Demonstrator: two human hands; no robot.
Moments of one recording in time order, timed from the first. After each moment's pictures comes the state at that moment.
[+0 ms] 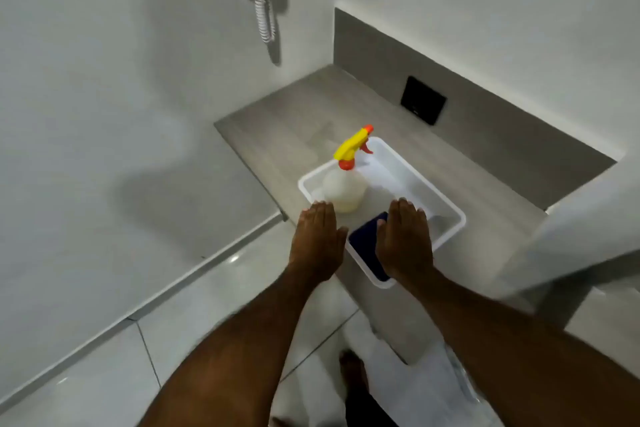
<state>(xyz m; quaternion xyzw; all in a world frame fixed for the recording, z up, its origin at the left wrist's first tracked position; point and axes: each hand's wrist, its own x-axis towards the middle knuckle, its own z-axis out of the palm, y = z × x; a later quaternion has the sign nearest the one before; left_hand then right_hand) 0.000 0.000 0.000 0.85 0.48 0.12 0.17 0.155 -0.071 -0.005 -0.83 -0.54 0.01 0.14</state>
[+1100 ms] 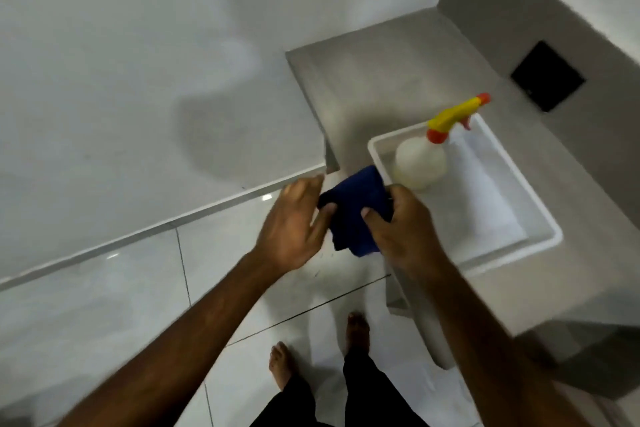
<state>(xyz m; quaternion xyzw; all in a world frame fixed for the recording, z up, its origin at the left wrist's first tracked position) -0.131 -0.005 0.019 0.80 0.51 0.23 0.22 0.058 -0.037 0.052 -0.71 -0.50 0.39 0.29</state>
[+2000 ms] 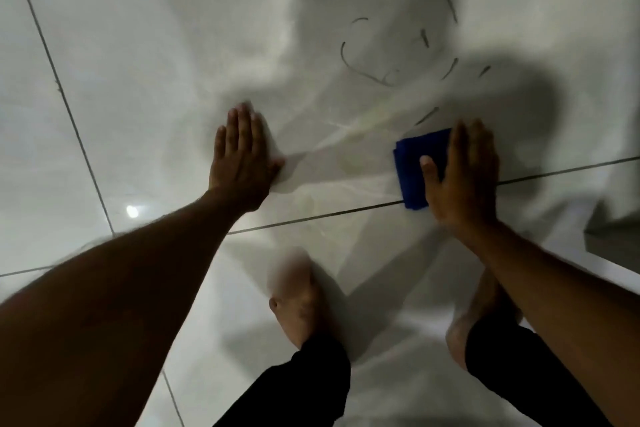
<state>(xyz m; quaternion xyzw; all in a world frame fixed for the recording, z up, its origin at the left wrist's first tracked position) -0.378 -0.100 -0.831 0.70 0.66 -0.16 0.21 -0.046 -0.092 -0.802 -0.75 -0.61 0.25 -0.08</state>
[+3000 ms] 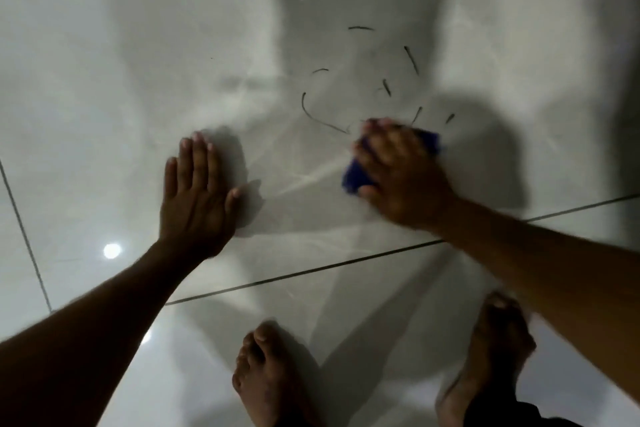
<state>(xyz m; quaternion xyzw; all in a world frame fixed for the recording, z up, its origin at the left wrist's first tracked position) -0.377 -0.072 -0.842 0.71 0.68 -0.07 0.15 -0.035 -0.008 -0.865 -0.44 -0.89 0.10 -0.02</state>
